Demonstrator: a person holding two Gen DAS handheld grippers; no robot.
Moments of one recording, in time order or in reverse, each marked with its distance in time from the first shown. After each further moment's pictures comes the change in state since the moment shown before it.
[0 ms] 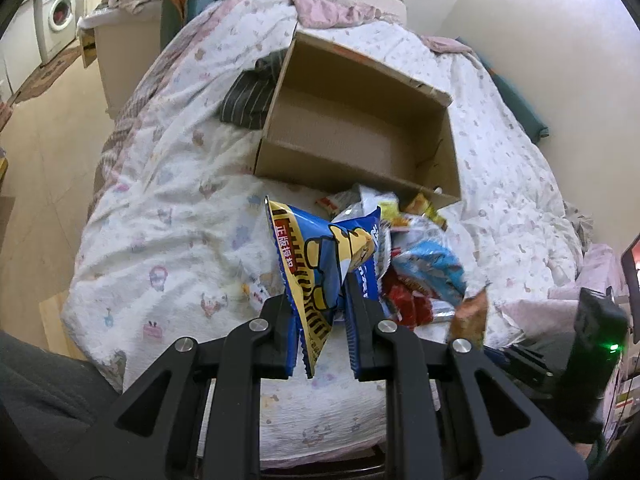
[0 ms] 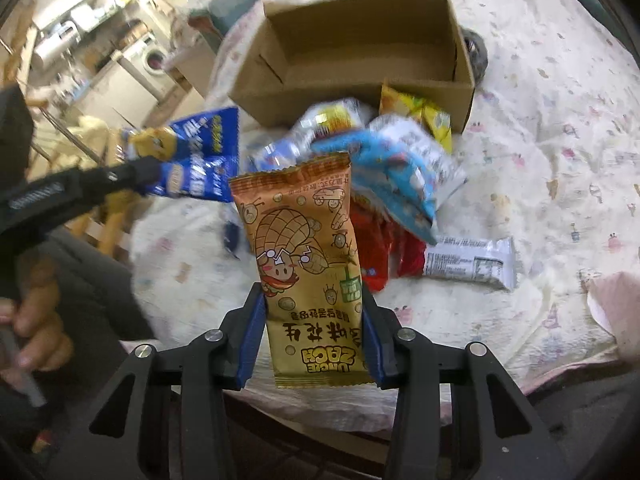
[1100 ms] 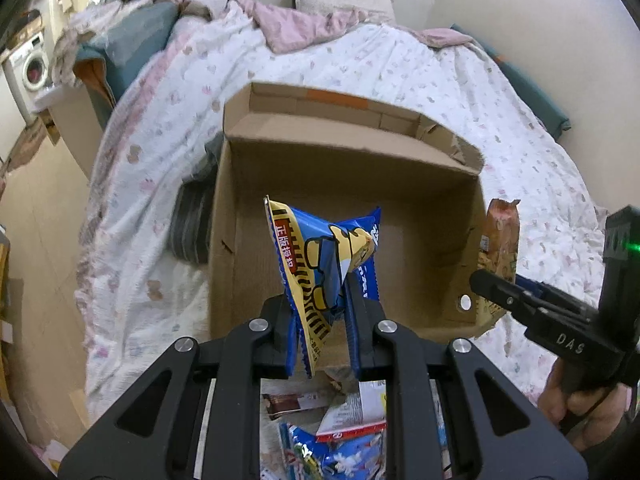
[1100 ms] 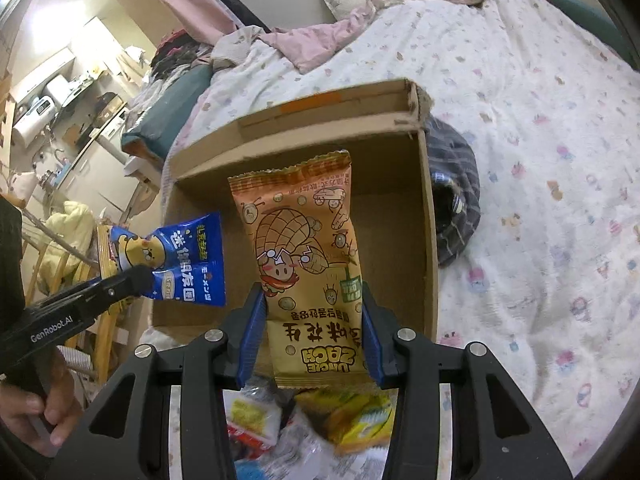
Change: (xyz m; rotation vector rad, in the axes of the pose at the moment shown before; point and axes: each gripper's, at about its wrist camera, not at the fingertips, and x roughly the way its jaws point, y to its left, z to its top) left arm 0.109 -0.041 0.164 0.140 0.010 0.081; right arm 0.049 -0.087 0.195 0.124 -0.178 -0.016
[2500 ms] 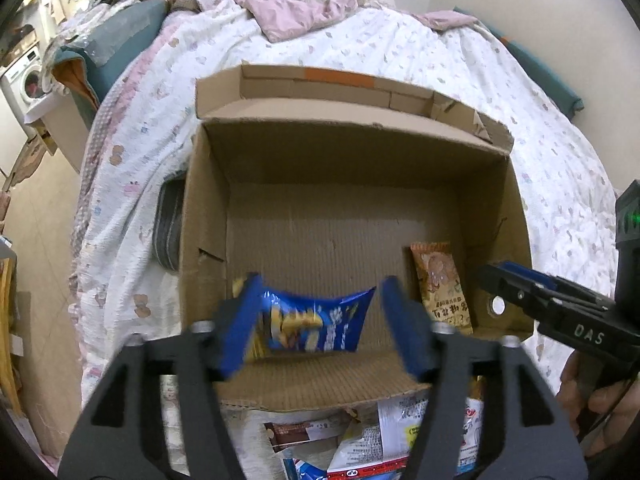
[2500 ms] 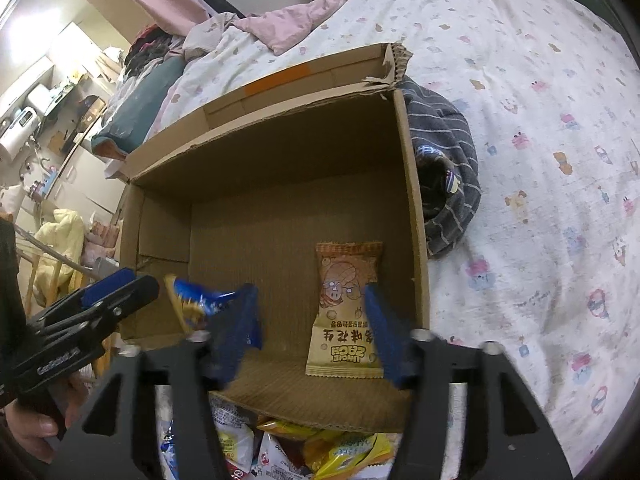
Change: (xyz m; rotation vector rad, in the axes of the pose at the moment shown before) left arm 0.040 -0.009 0.000 0.050 -0.004 0.056; right arm 0.031 -0.024 0.008 0.068 0.047 -0.019
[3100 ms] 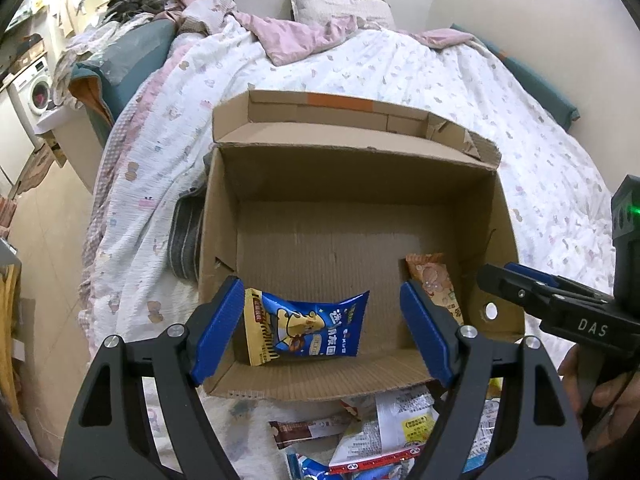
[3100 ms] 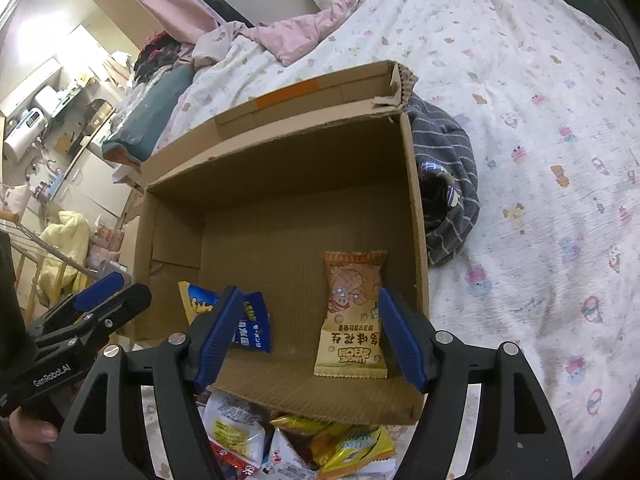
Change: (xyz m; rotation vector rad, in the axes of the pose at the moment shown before) left arm -0.026 -0.001 -0.006 0.003 -0.075 0.011; right arm -0.011 0.007 0.001 -0.019 -0.031 0.018
